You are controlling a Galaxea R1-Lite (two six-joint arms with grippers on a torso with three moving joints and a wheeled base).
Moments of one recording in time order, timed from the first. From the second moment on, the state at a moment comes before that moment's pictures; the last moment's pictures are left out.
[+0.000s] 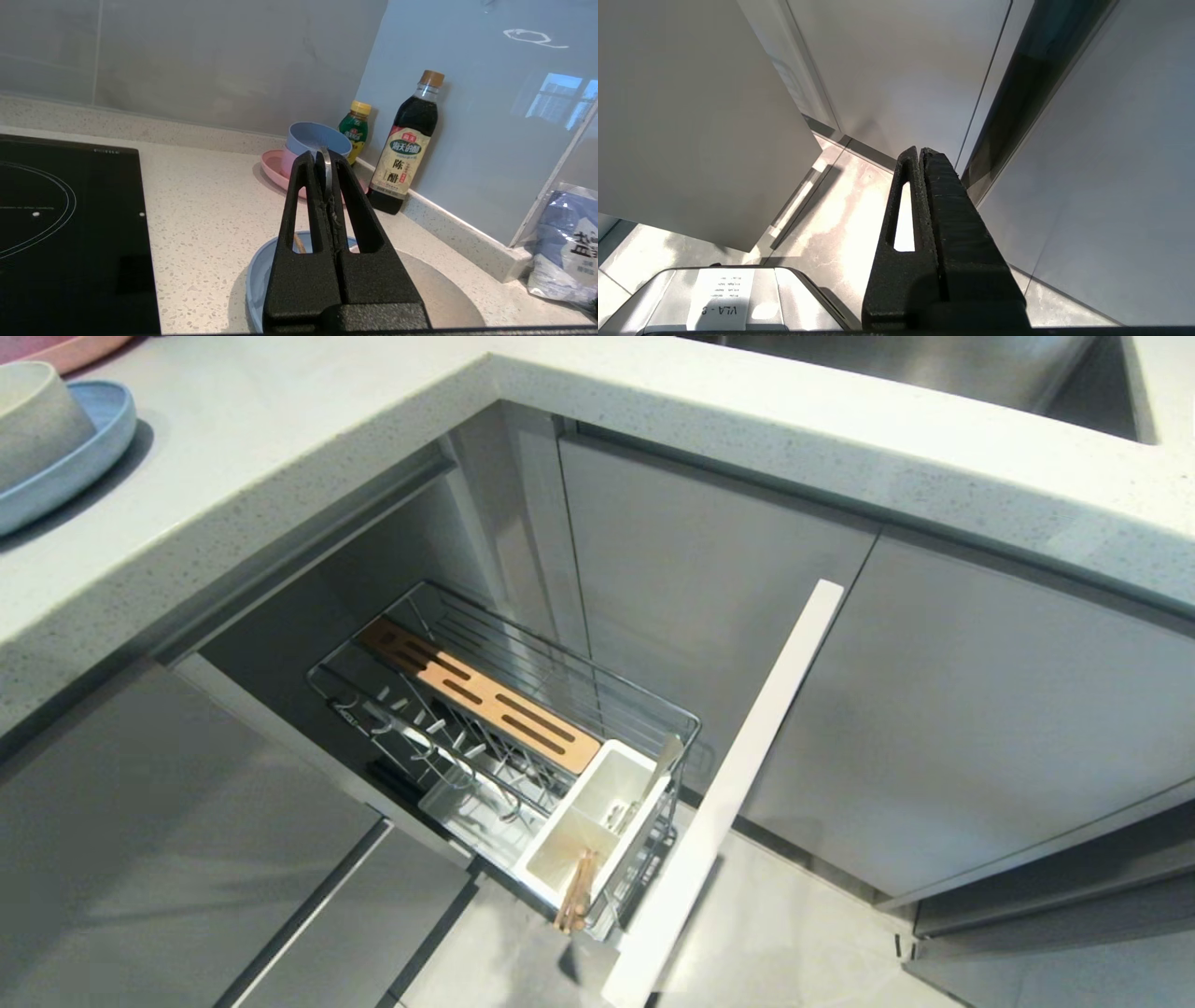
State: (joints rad) left arm 0.44 1.09 -0.73 -1.09 0.26 -0.37; right arm 0.00 0.00 0.00 0.00 0.00 0.03
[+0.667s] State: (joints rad) left arm 0.45 1.19 -0.82 -1.08 0.21 -0.43; right arm 0.00 0.00 0.00 0.00 0.00 0.03
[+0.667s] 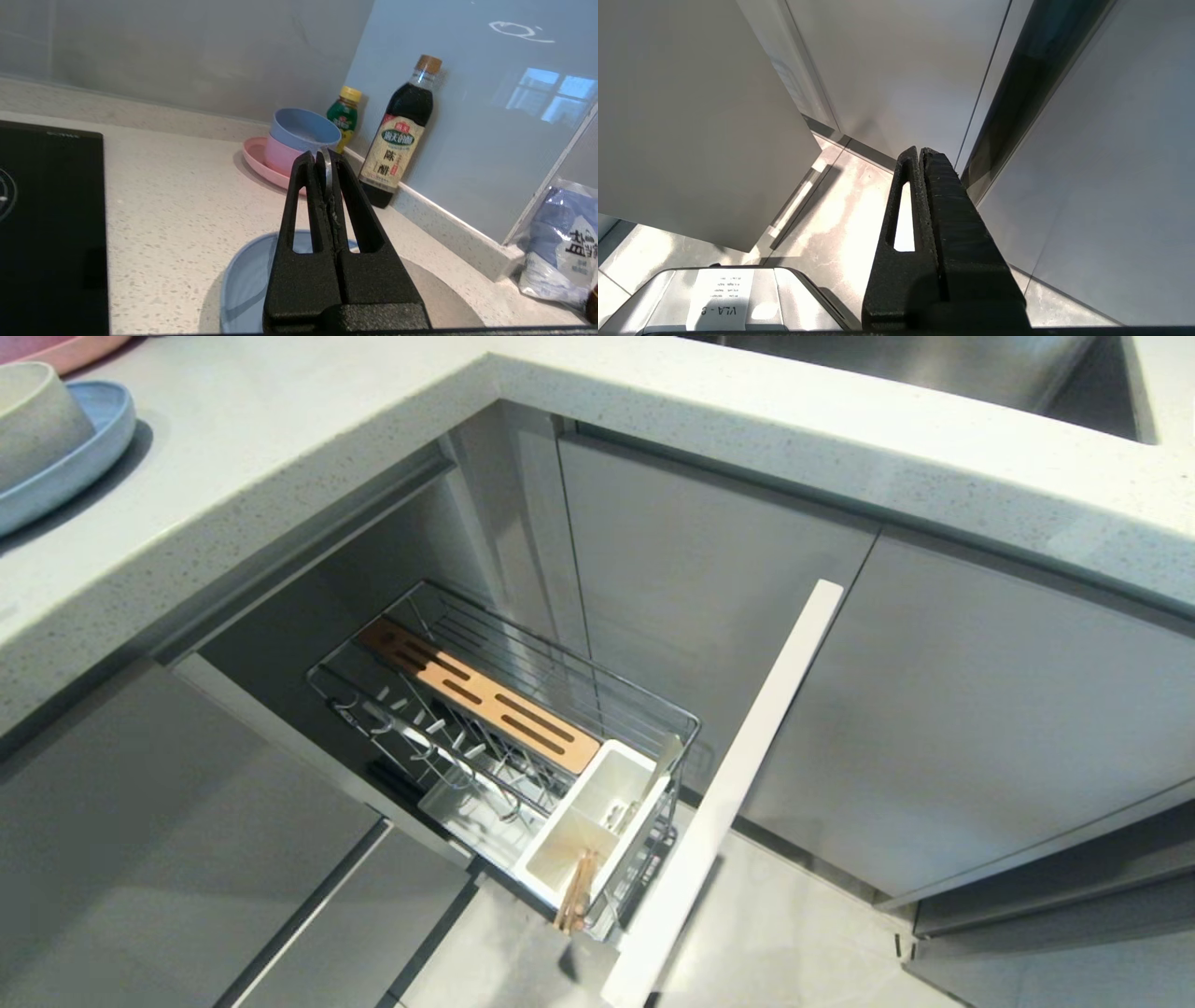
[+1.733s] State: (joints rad) left arm 0.45 1.24 -0.84 -1.02 0.15 -0.45; right arm 0.00 0.00 0.00 0.00 0.00 0.03
